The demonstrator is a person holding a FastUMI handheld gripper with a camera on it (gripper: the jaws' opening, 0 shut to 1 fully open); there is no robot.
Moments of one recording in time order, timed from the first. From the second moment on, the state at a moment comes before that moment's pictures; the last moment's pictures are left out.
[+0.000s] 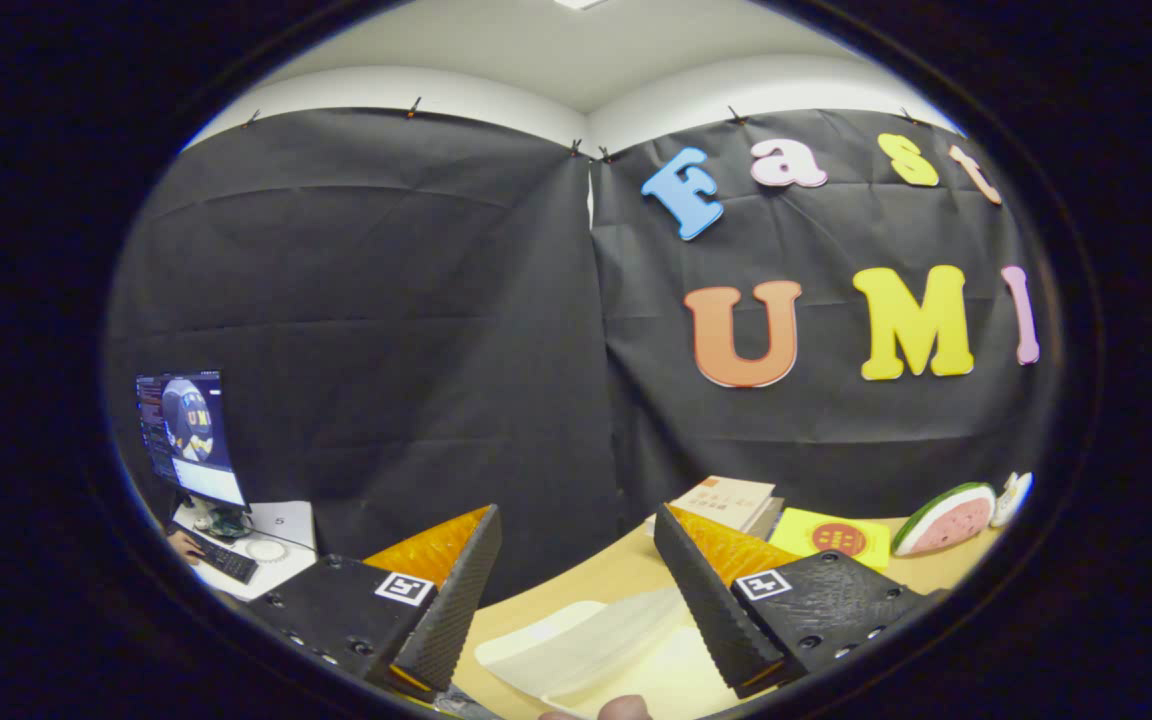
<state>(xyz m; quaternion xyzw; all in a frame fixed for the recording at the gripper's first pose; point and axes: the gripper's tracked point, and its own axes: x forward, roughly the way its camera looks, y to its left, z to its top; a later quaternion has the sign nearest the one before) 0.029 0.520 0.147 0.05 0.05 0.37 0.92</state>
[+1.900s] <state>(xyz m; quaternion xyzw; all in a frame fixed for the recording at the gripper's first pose) 0.144 0.084 -0.177 0.07 0.34 0.11 0.93</state>
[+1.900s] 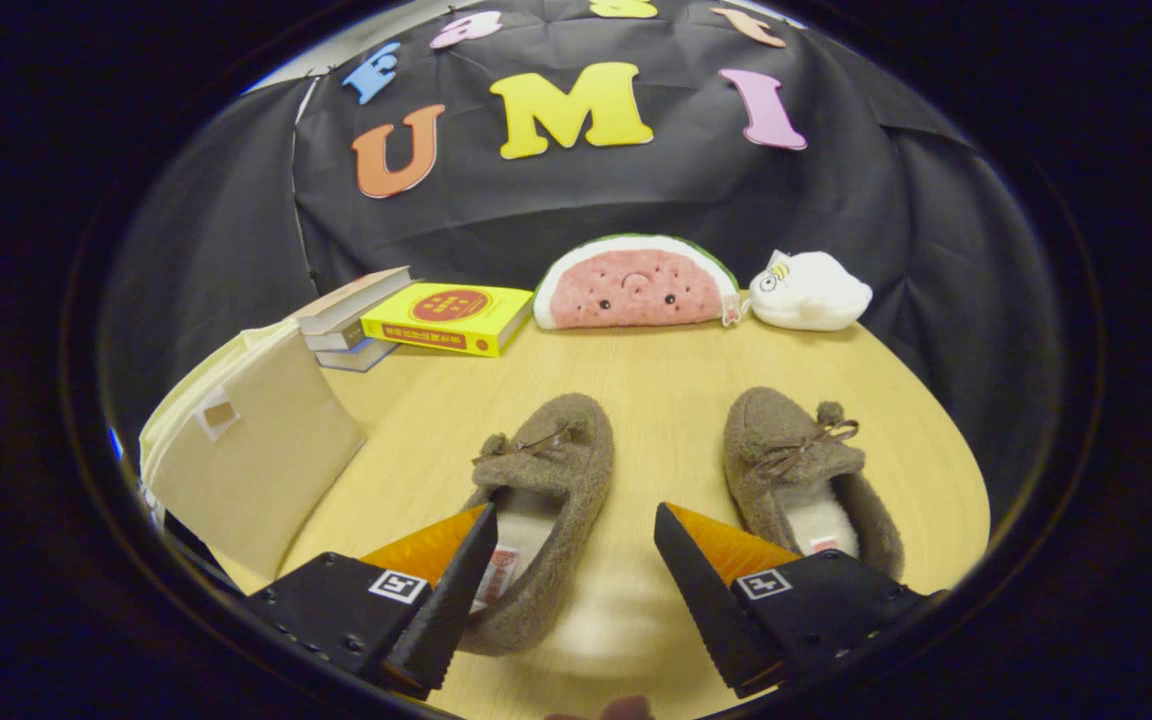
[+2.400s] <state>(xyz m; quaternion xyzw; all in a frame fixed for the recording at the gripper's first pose) 0.163 0.099 -0.208 0.09 0.38 0.09 0.92</state>
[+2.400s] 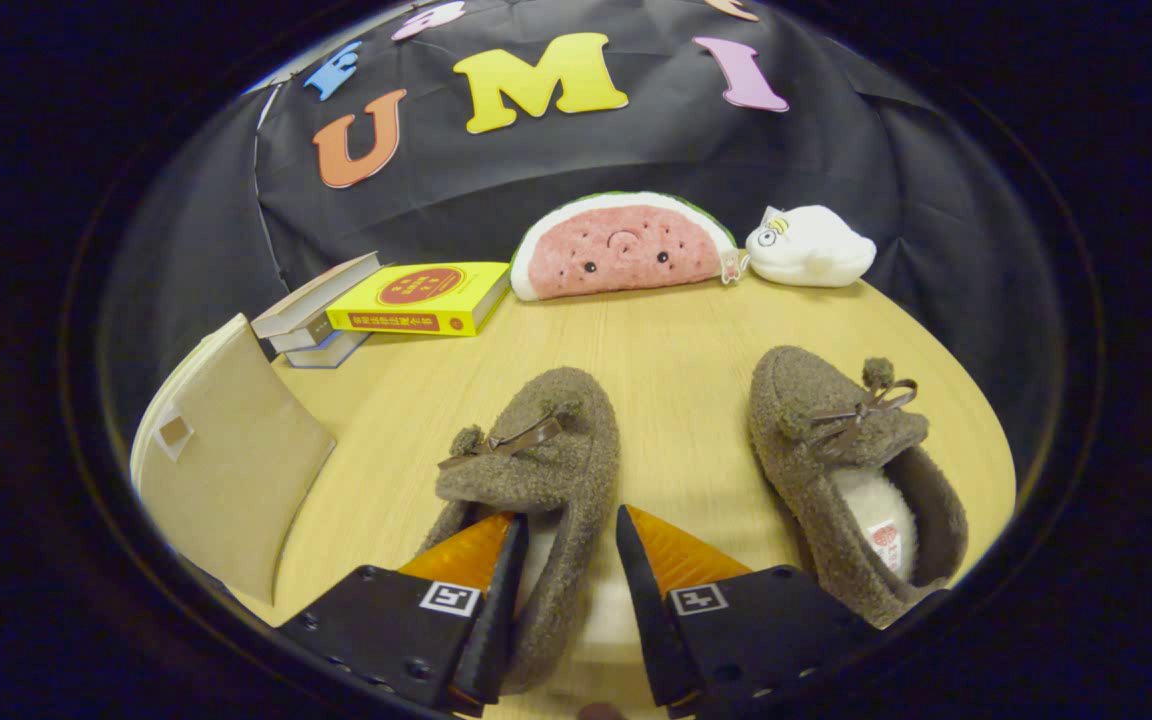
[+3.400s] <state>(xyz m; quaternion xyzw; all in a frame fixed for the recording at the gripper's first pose) 0.144 0.112 -0.175 0.28 0.39 0.07 0.88</state>
